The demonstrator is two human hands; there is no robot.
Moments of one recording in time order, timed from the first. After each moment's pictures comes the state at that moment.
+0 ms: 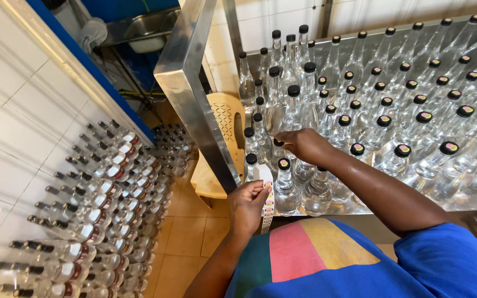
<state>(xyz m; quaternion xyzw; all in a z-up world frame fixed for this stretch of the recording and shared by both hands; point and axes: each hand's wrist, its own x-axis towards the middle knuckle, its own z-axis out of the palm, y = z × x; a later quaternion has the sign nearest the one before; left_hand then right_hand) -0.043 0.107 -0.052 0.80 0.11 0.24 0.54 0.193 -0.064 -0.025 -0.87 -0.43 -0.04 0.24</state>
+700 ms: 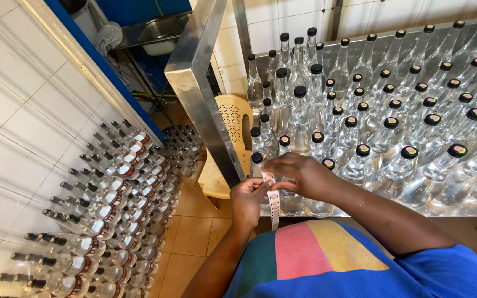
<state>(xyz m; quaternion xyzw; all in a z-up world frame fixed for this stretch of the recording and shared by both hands) -0.042 0.104 -0.043 0.69 0.15 0.22 0.67 0.062 -0.072 0.037 -0.74 -0.57 -0.08 0.36</state>
